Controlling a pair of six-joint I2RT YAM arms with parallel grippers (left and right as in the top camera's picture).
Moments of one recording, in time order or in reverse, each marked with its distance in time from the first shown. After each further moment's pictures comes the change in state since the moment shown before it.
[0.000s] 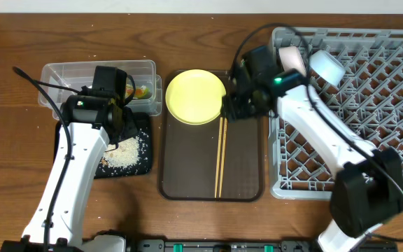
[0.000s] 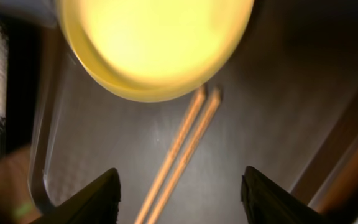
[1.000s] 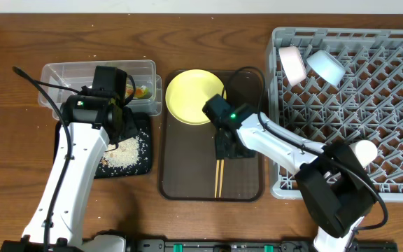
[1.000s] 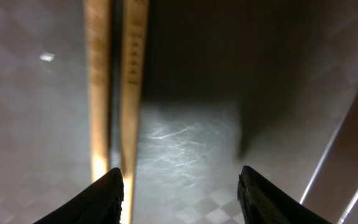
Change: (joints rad) left arm 0.000 0.000 0.000 0.000 0.000 0.000; right arm 0.235 0.076 -0.198 0.006 0.303 0.420
